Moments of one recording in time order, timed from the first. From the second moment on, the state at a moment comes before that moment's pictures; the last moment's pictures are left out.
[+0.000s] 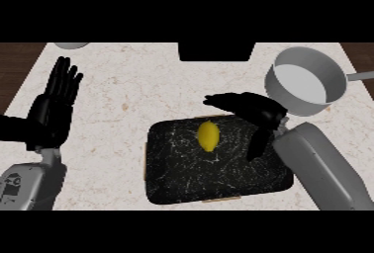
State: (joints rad) left arm -0.26 0.25 0.03 -1.54 0.20 0.16 0.03; right arm -0.60 -0.32 0.39 -1.21 0.62 0.47 -0.23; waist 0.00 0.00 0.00
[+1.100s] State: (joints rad) left arm -0.28 0.20 0.07 -1.54 0.14 0.13 0.05; right arm -0.58 -0.12 0.34 -1.02 0.91 0.31 -0.29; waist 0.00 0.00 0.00
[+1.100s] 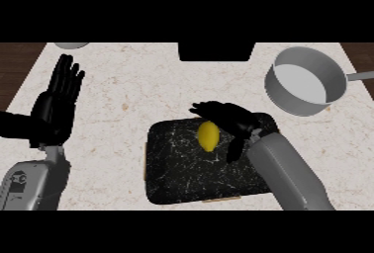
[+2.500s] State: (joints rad) left arm -0.28 0.21 0.11 -1.55 0.13 0.10 0.07; right arm -0.62 -0.05 0.42 -0.93 1.01 0.07 -0.41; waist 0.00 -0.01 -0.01
